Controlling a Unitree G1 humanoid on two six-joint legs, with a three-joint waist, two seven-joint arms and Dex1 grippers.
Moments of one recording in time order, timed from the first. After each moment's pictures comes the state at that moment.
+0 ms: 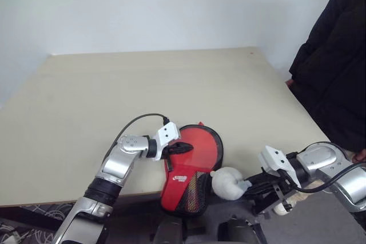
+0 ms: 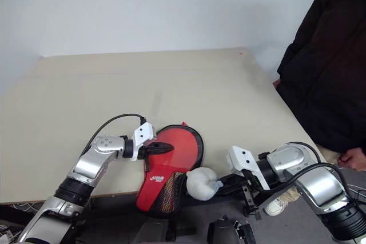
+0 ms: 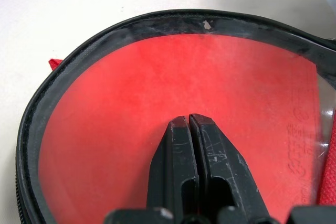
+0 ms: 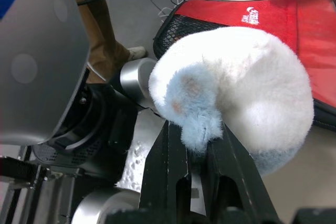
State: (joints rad) left arm -0.38 0.49 -0.29 0.19 -0.12 0.22 -1.06; right arm -0.15 -0.90 0.23 -0.43 0.47 0.50 1.39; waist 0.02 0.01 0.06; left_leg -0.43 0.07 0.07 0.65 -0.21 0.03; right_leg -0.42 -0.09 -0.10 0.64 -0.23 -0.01
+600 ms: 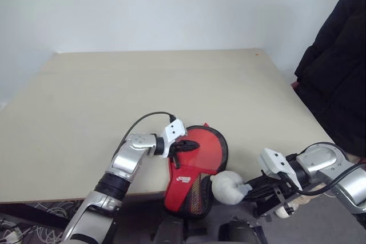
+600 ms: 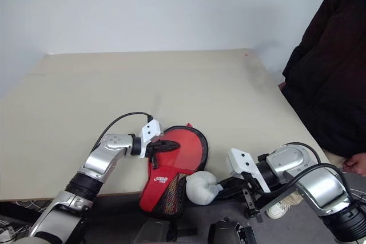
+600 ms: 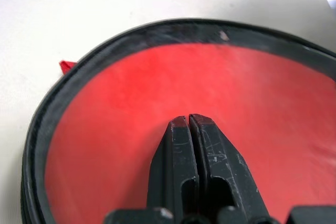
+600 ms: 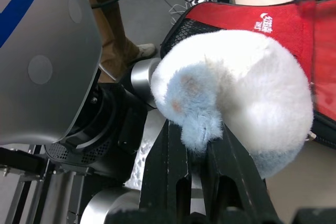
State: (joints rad) left arm -0.46 0.41 -0.29 0.28 -0.13 0.25 -1.03; right arm -0.16 -0.91 0.26 -0.45 0.48 0.51 1.39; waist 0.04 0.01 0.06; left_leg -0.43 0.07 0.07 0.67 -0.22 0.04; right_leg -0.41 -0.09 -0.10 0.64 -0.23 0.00
